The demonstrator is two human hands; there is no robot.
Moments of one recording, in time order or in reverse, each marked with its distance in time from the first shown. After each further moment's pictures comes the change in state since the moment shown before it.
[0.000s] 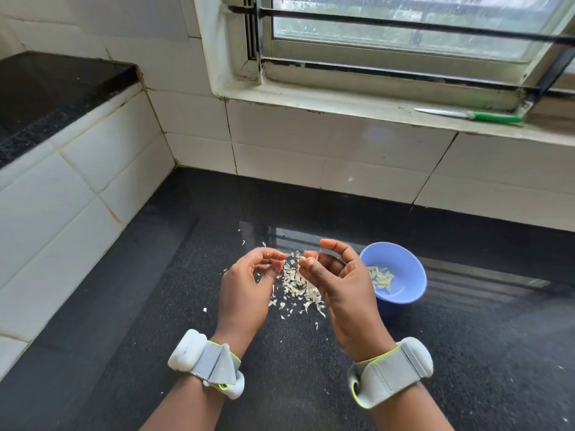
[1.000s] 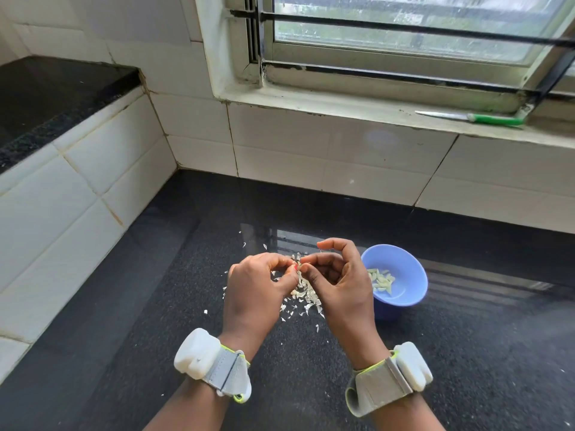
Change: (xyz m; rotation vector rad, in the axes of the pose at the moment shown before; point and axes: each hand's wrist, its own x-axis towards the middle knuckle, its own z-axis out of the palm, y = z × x) left_hand 0.000 0.023 0.000 0.164 -0.021 0.049; right_hand -0.004 0.001 0.000 -0.451 -0.029 -0.312
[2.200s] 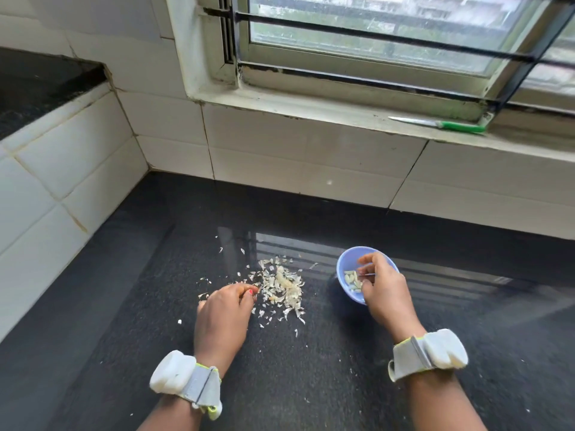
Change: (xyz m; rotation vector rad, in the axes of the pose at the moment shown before) left_hand -0.010 -0.046 0.021 0.228 -0.139 -0.228; right_hand 0.034 0.047 -0.108 -0.821 0.085 0.220
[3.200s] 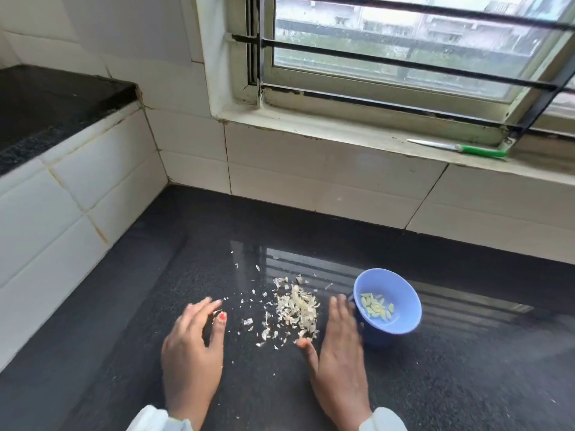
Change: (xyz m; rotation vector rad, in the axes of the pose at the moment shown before) left_hand -0.014 -0.063 -0.008 -0.026 0.329 0.009; right_hand -0.076 -0.012 0.093 -0.305 -0.027 -0.293
